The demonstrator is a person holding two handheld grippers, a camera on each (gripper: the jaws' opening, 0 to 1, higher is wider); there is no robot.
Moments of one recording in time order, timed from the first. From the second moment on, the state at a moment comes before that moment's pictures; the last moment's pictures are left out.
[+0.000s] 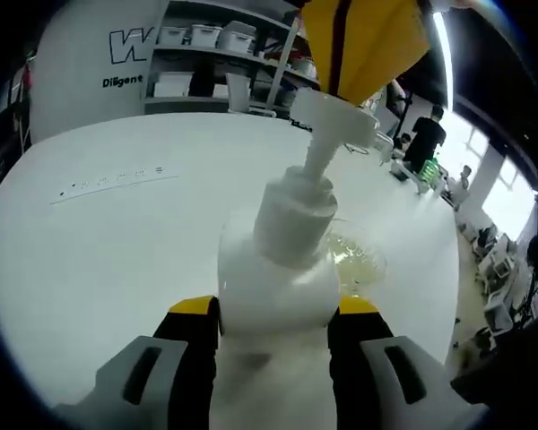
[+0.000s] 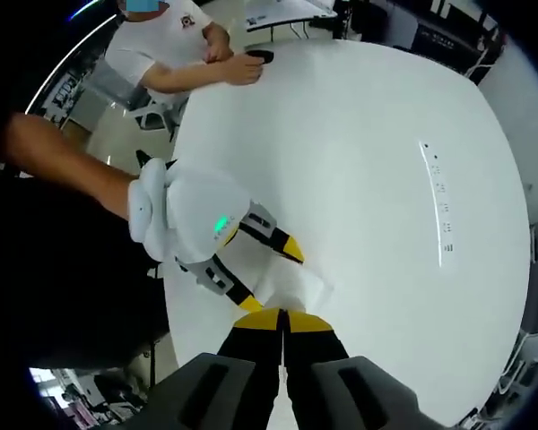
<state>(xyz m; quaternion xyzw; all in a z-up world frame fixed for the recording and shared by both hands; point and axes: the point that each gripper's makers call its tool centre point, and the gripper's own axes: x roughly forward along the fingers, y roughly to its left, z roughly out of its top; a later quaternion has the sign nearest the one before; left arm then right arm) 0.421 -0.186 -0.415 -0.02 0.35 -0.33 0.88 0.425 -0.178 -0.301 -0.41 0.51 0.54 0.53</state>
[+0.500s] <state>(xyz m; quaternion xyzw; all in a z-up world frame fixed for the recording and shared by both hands) 0.420 -0.184 -0.416 -0.02 0.35 -0.33 0.88 0.426 -0.185 -0.302 -0.41 0.51 0.55 0.52</state>
